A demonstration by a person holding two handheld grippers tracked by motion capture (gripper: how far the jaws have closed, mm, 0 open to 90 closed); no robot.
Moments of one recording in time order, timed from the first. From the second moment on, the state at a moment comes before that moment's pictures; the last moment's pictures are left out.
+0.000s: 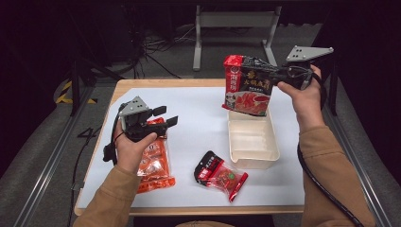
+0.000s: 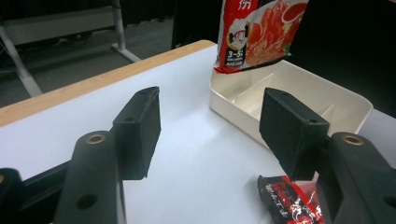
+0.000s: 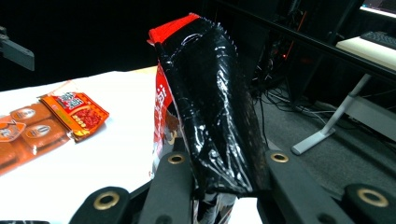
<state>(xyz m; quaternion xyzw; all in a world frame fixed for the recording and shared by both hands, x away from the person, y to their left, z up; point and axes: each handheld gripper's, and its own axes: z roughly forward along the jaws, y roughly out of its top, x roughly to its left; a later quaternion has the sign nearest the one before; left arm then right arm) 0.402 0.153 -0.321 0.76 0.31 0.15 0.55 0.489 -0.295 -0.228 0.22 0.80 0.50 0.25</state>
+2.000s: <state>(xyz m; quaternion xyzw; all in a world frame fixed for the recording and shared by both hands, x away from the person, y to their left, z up) 0.400 0.163 -0.341 0.76 0.33 0.14 0.54 0.506 -0.326 -0.316 0.25 0.81 0.49 0.20</state>
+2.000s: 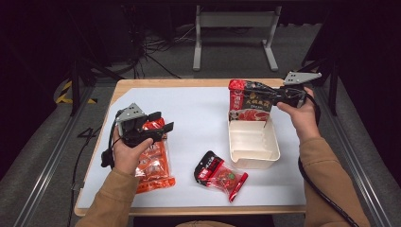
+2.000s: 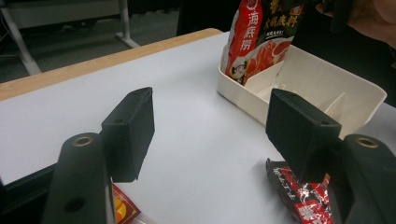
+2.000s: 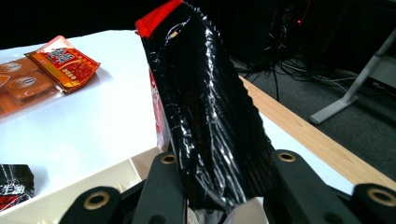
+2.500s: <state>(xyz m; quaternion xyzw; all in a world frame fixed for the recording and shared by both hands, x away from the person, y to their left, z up) 0.401 0.166 -0.345 0.78 0.33 0.14 0.52 0.502 -0.330 -0.318 0.29 0.80 0.50 0.18</state>
